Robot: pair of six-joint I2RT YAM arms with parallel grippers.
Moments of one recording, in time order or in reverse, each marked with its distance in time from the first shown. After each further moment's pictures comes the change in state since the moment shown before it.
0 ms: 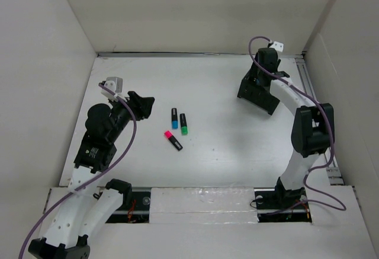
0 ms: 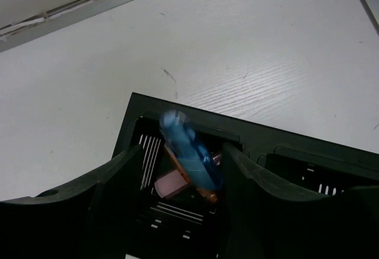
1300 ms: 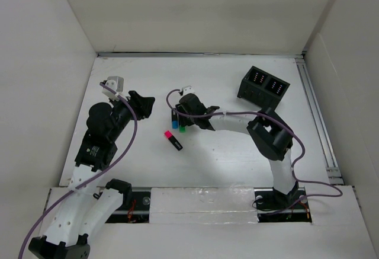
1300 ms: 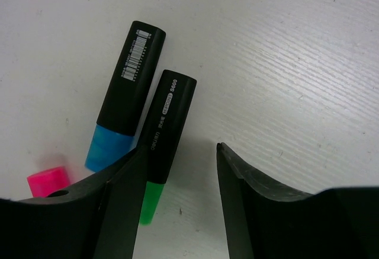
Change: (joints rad) left arm 0.000 0.016 0.000 0.000 -0.003 0.000; right arm 0.687 0.196 -0.083 0.078 -0.156 0.012
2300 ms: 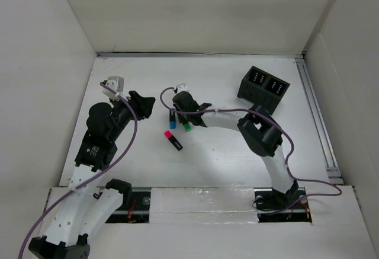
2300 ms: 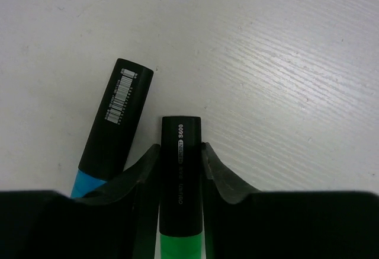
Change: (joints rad) left arm 0.000 0.000 0.000 0.000 0.008 0.000; right arm 0.007 0.132 0.163 -0.049 0.053 -0.027
